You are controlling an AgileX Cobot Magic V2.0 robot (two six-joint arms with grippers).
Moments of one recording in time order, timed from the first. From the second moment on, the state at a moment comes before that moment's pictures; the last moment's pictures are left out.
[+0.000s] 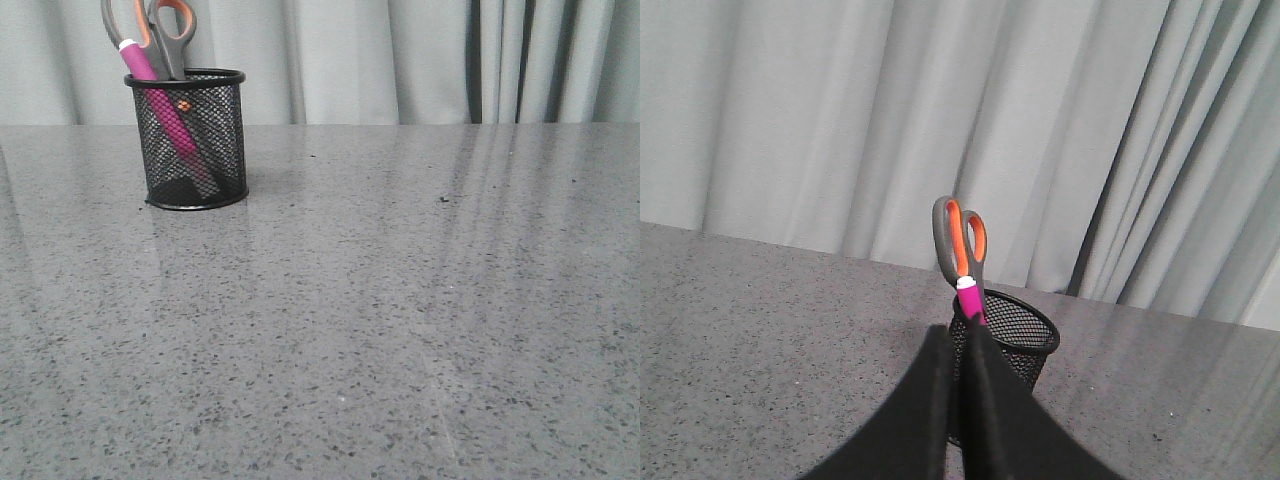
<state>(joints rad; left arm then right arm) -0.74 0.17 -0.33 -1.81 -0.40 1.60 0.74 0.16 -0.42 -0.25 0.42 0.03</state>
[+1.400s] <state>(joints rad) -0.10 0.00 0.00 0.01 0.33 0.08 0.74 0.16 -0.42 -0.26 0.42 0.03</state>
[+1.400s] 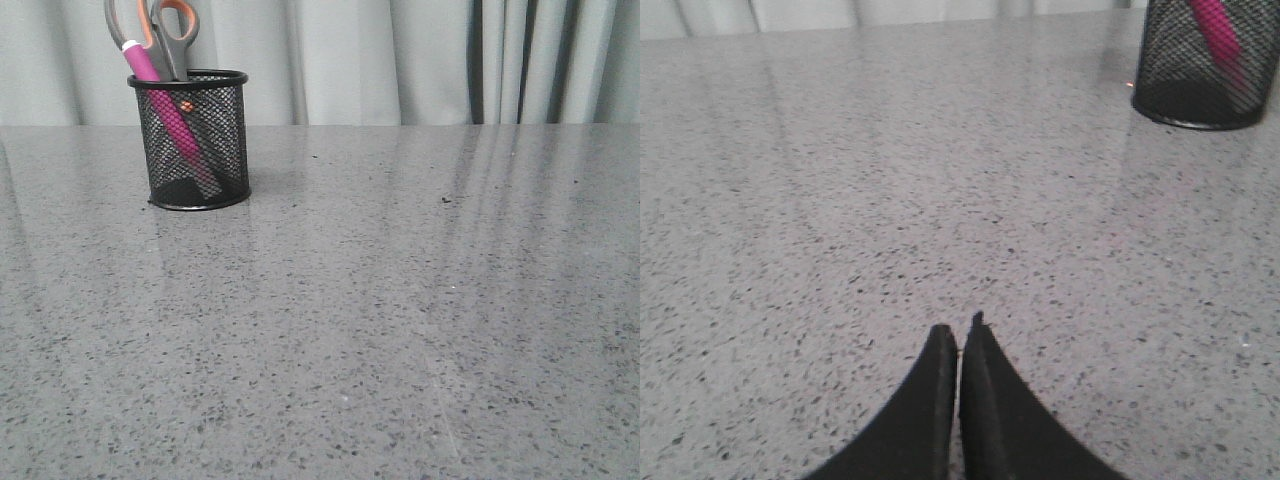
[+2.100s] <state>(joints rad) -0.07 0.00 0.00 -0.02 0.33 0.08 0.74 0.16 -0.42 -0.26 0.41 0.03</state>
